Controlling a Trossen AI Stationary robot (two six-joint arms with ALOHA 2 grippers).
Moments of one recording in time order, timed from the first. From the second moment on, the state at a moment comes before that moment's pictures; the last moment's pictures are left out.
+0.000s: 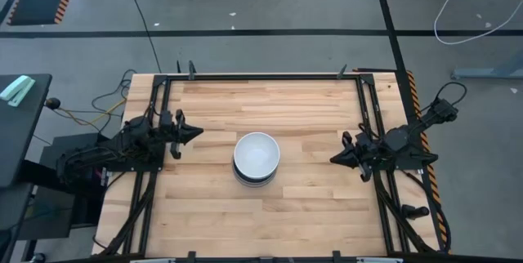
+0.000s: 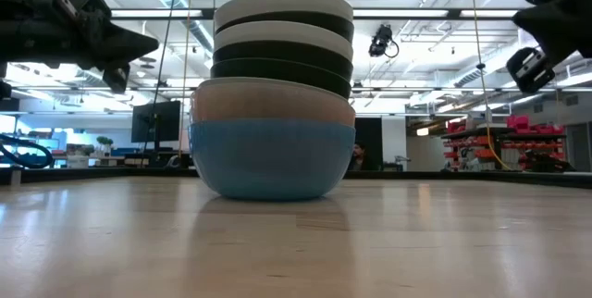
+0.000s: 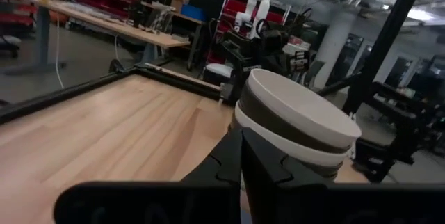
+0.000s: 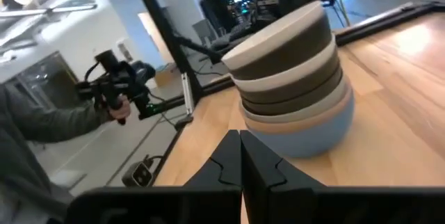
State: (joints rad) left arm 0.29 0.01 0.01 0.06 0.16 -0.32; right arm 0.52 0.10 0.01 0.04 0.33 0.44
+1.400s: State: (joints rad) left arm 0.29 0.15 0.01 0.05 0.11 -0.10; right arm 0.36 0.21 0.02 0.00 0.02 0.25
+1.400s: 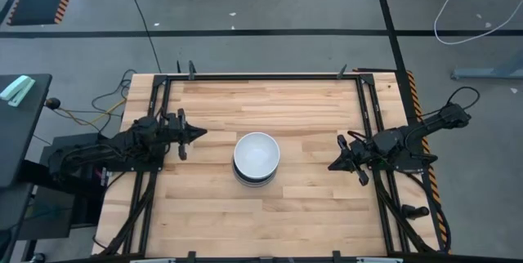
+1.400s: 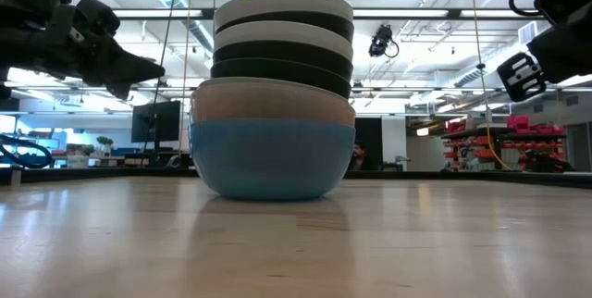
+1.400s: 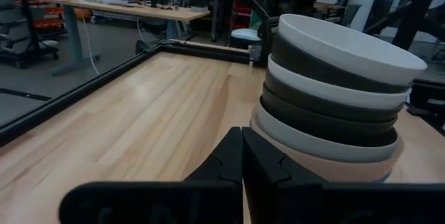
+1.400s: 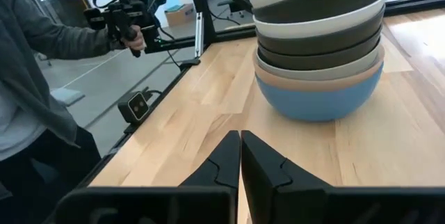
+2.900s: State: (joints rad) left arm 0.28 0.15 0.01 0.06 0.07 -0.12; right arm 0.36 0.21 0.02 0.00 0.02 0.23
